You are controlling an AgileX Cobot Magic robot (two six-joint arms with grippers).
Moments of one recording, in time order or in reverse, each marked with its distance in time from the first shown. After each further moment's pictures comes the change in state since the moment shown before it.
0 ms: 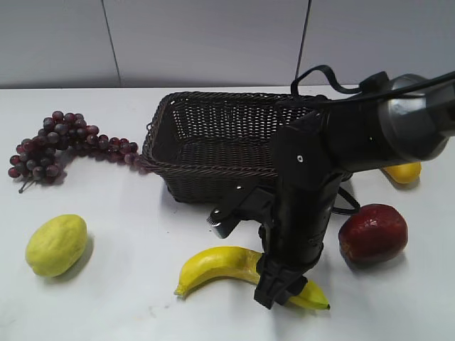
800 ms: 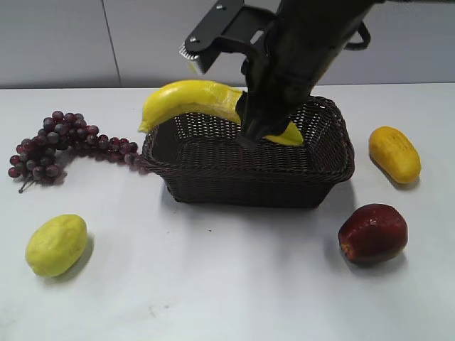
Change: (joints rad) left arm 0.000 0.000 0.000 0.000 0.000 0.000; right arm -0.022 -0.186 -0.377 -0.285 0.083 0.005
